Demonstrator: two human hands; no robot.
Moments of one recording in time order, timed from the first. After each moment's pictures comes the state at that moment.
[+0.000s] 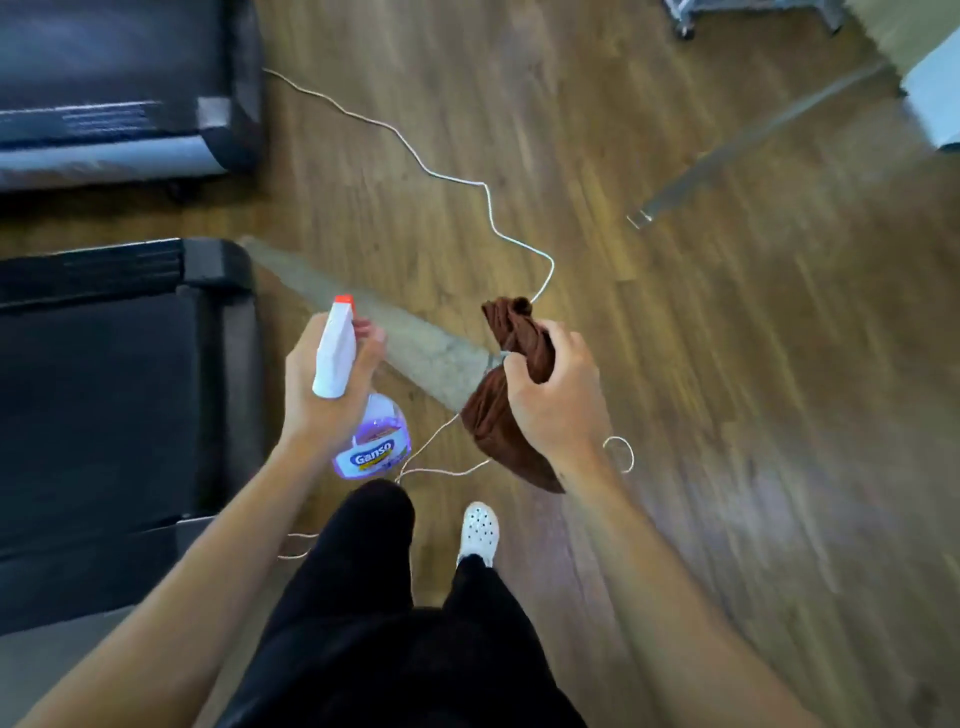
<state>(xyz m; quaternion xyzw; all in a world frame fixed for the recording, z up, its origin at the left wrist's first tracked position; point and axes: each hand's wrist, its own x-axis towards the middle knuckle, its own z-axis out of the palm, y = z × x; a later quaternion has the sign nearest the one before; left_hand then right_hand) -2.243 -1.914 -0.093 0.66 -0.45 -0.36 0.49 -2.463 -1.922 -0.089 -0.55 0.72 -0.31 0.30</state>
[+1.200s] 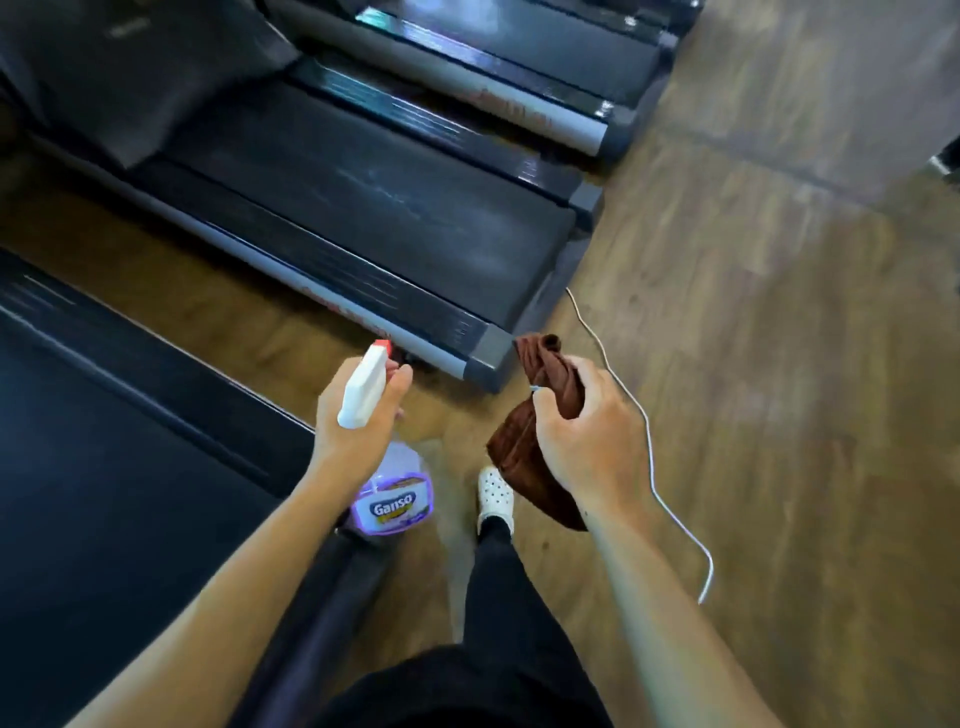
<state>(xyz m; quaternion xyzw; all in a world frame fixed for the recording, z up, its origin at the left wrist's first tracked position) -1.693 -2.497 -0.108 0.73 -0.14 -0.22 0.63 -1.858 -2.641 -0.082 -0.77 0.48 -0.23 0.36</state>
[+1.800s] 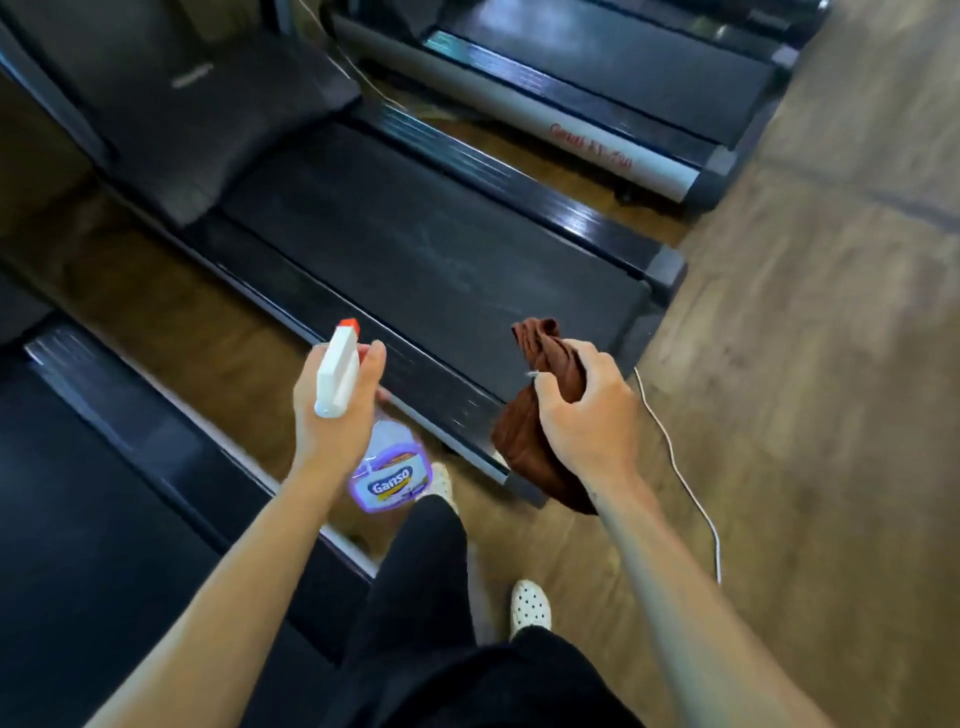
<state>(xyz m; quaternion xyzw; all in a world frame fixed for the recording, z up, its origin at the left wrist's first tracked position) -1.420 -2.717 -0.068 0.78 -0.06 -0.11 0.61 -1.562 -2.898 -0.076 -0.79 0.43 -0.18 0.40</state>
